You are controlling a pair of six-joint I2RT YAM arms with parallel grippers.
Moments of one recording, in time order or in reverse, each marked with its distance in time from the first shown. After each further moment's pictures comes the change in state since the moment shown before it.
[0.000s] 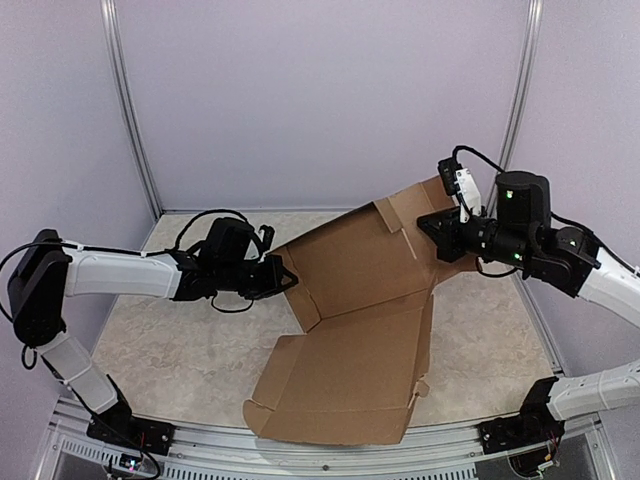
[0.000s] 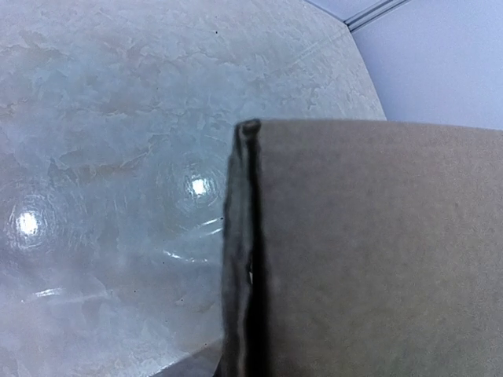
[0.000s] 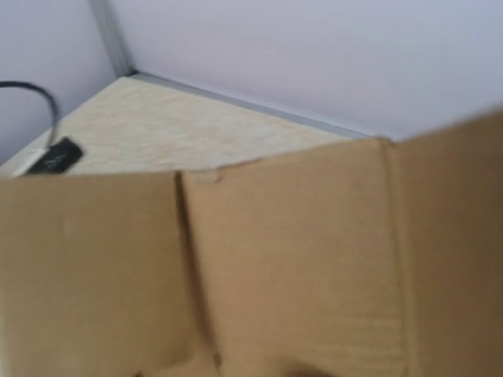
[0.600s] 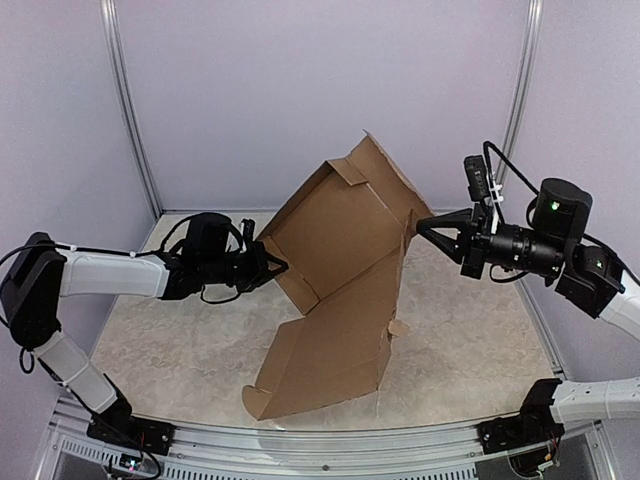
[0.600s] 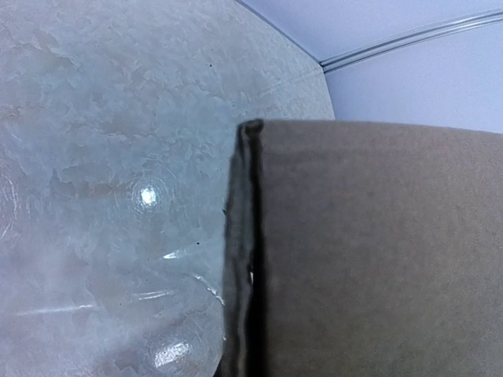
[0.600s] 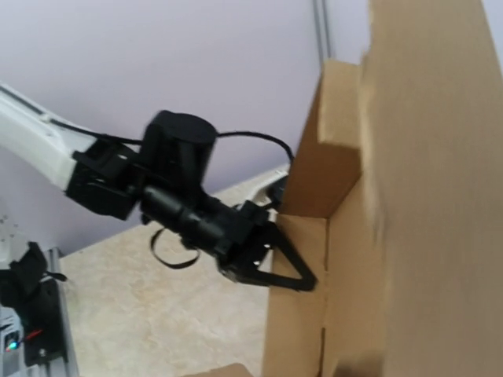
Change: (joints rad) left arm 0.108 -0.041 -0.086 0.166 0.124 -0.167; right arm 0.000 -0.169 -0.090 0.153 -0.451 -0.040
